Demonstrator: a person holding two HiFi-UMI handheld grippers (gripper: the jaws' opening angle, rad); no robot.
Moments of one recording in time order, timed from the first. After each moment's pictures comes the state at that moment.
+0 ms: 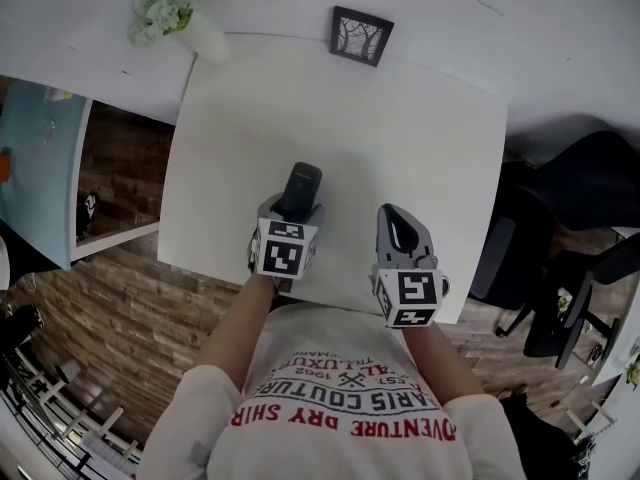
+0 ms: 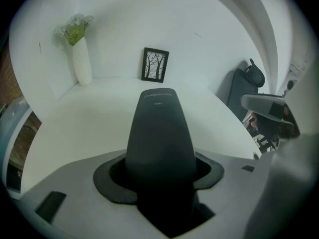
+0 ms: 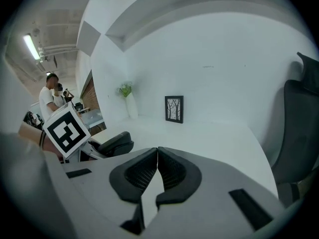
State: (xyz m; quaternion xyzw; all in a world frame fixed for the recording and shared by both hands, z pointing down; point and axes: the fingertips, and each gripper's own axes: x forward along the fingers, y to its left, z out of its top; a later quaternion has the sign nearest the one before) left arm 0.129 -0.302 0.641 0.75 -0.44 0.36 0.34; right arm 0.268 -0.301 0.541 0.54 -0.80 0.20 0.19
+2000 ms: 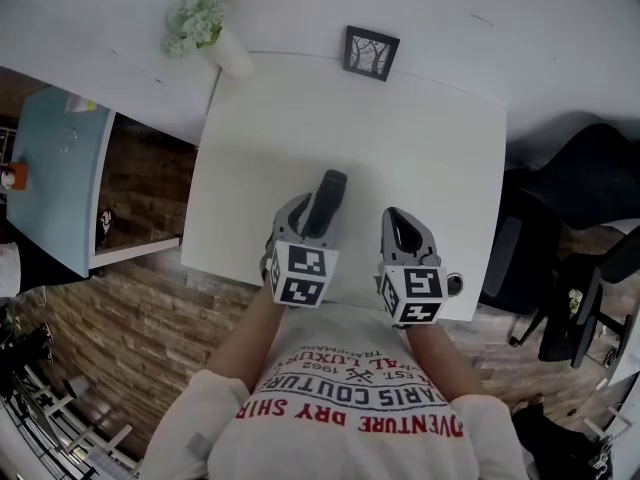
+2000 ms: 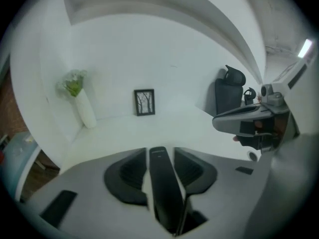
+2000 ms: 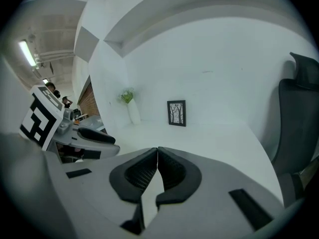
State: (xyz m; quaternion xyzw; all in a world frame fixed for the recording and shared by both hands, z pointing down) left arm 0.128 -0.298 0.543 0.81 -0.46 0.31 0.18; right arm 0.242 -0.285 0.517 0.55 -0.79 0.21 0.16
